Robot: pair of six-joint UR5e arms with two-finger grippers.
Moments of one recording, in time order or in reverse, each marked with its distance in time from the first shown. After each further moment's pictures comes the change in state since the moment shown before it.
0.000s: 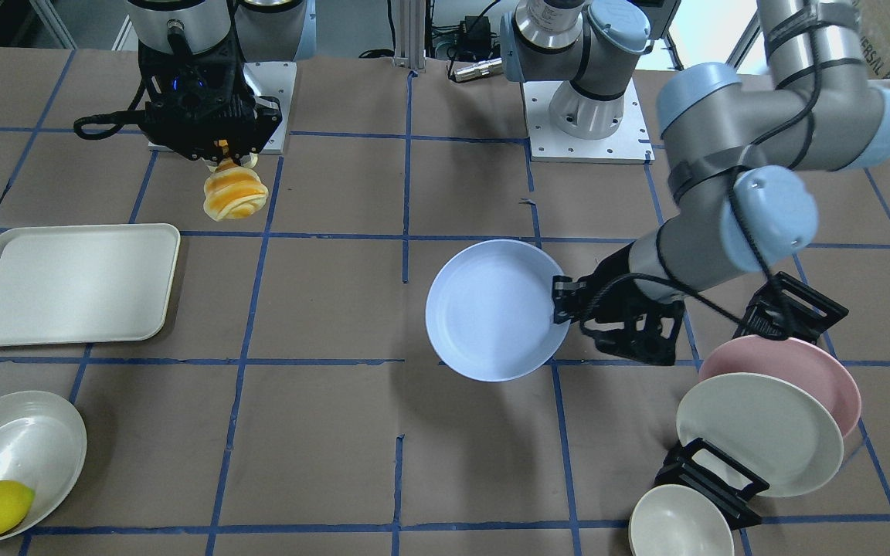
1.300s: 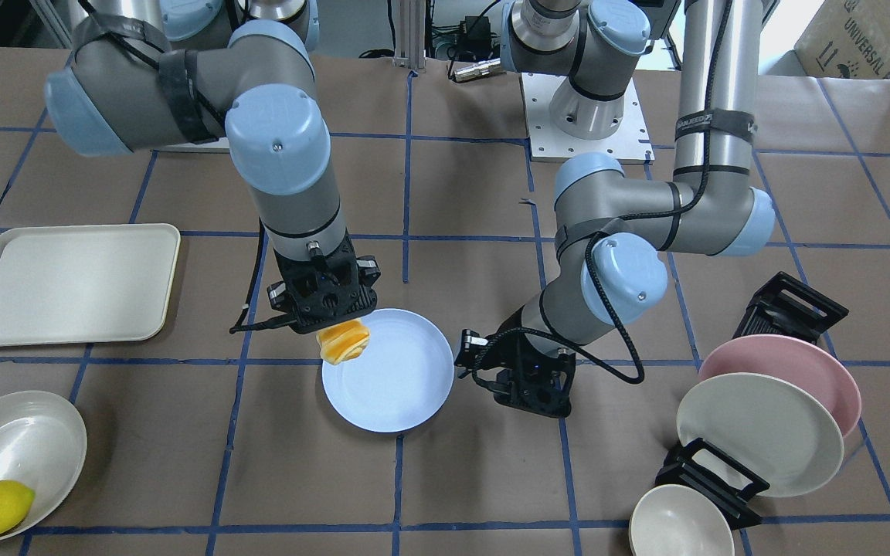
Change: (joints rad) left arm -0.027 -0.014 -0.022 0.181 0.015 -0.062; right arm 0.116 0.374 -0.008 -0.414 0.077 0.009
